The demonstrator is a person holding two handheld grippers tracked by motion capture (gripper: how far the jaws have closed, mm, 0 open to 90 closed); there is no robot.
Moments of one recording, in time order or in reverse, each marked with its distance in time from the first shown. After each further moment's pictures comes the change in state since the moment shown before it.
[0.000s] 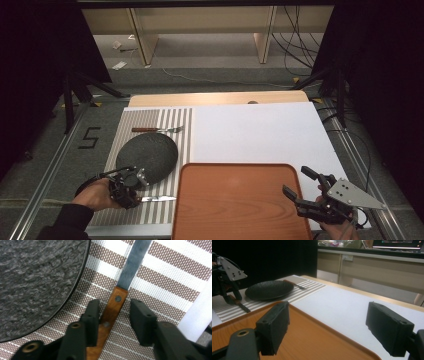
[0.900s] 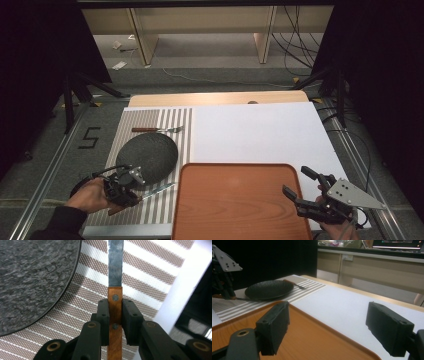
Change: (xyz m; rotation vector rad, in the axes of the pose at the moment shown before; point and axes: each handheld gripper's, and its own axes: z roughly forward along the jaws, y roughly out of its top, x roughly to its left) left arm -0.005 -0.008 -0.025 -0.118 -0.080 -0.059; right arm 0.000 0.000 0.000 0.002 -0.001 -0.003
